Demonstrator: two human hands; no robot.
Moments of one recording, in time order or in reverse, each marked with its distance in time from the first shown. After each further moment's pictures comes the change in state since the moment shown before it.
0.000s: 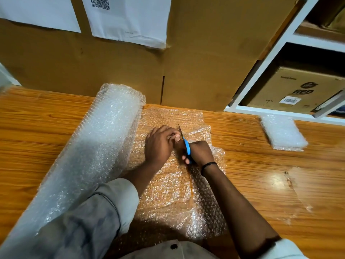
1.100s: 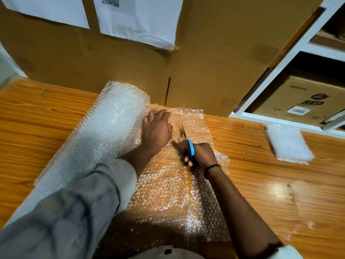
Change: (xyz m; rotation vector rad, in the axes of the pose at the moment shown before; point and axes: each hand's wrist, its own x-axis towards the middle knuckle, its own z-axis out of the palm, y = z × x) left_hand 0.060 -0.016 -0.008 0.363 -0.087 -0.002; right_hand 0.023 -0.001 -0.007 0.040 -0.090 0.048
